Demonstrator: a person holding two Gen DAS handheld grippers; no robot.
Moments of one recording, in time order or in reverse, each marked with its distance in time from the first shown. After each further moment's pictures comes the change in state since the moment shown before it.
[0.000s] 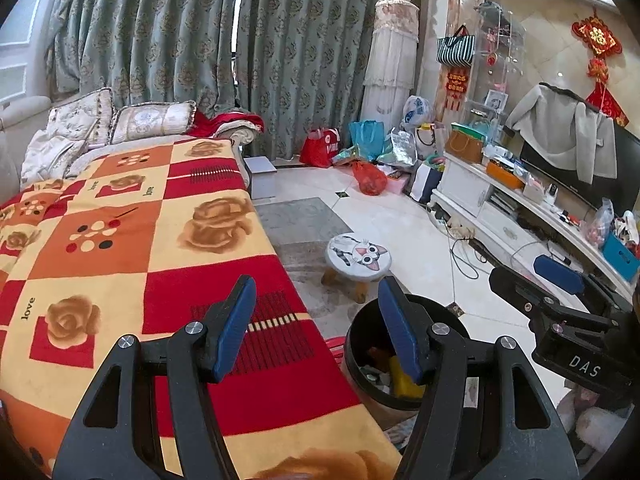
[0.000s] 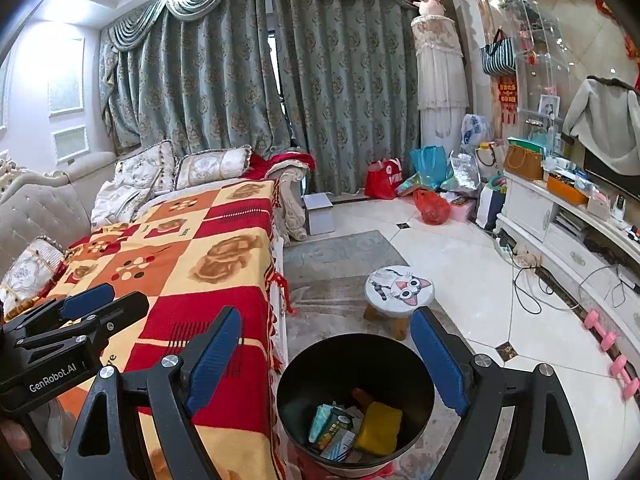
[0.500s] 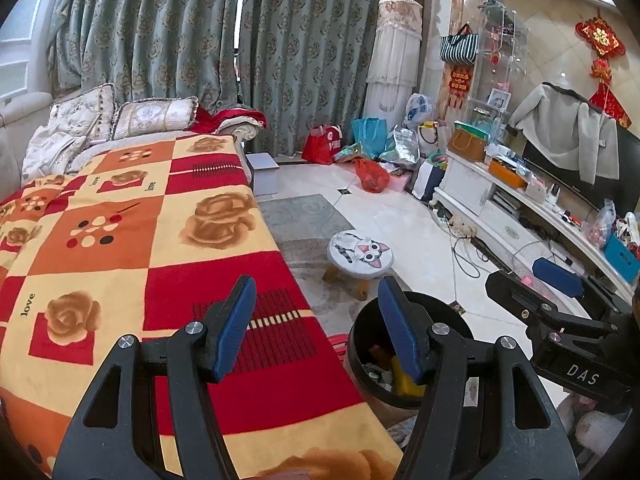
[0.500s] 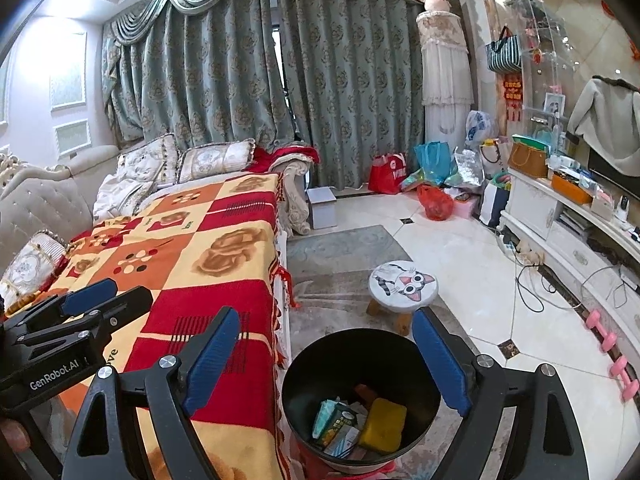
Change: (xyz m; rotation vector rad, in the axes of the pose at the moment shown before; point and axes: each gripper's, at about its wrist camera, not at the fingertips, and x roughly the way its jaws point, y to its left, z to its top) left arm 0.001 -0.008 -0.004 -0.003 0.012 0.011; right arm 0.003 0.006 -0.001 -0.007 0.027 0.009
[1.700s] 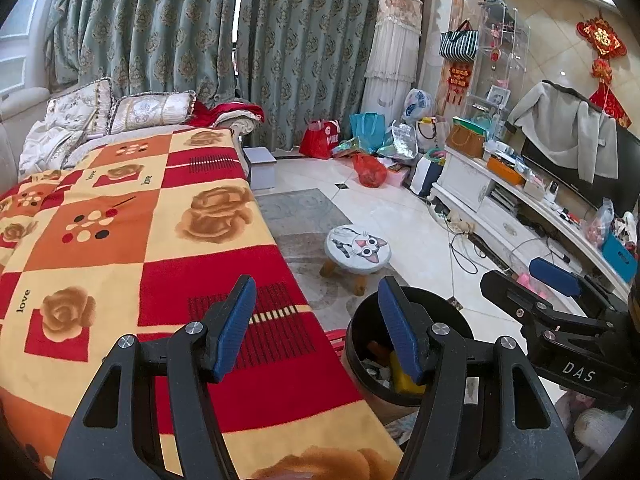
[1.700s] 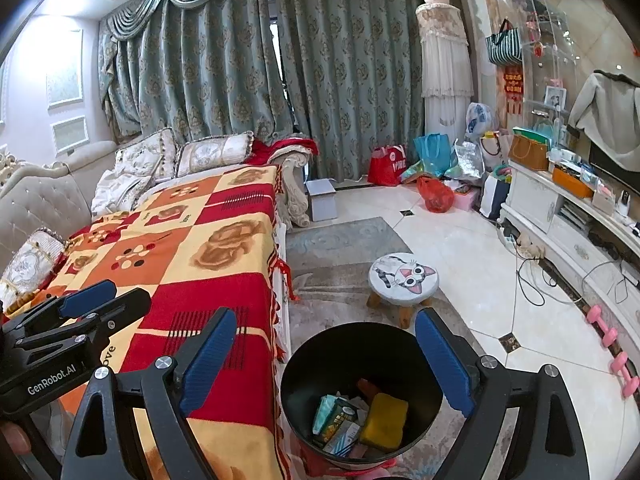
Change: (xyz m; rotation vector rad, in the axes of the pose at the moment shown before) left arm 0.004 -0.009 -0.008 -0.007 0.014 -0.009; right arm 0.005 -0.004 -0.005 0.008 0.024 -0.002
